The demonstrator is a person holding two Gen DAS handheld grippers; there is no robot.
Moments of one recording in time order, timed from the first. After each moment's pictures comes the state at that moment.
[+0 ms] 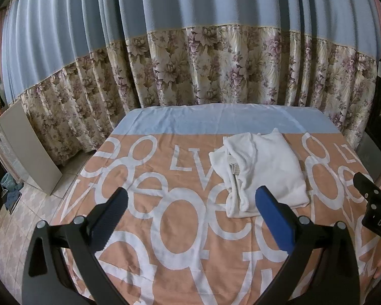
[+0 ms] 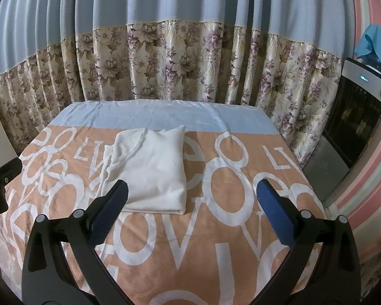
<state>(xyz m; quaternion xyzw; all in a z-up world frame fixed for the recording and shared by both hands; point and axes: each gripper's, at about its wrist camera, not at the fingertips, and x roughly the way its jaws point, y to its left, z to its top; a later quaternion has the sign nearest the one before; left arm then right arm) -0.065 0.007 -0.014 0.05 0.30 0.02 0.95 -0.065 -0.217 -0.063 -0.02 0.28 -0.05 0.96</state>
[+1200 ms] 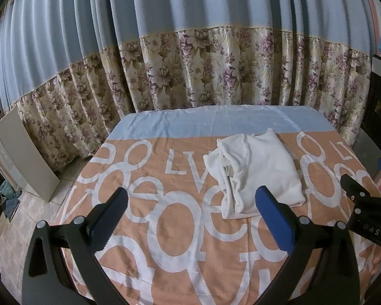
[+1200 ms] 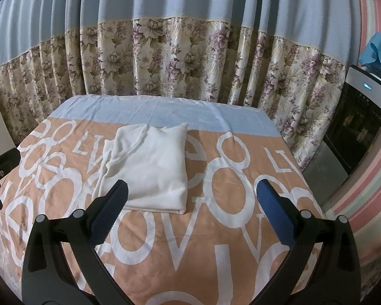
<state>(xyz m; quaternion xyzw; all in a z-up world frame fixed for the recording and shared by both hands) -0.063 0.005 -0.014 0.07 0.30 0.00 0.95 -0.063 -0.207 -0.075 -0.03 0.28 -0.04 0.96</state>
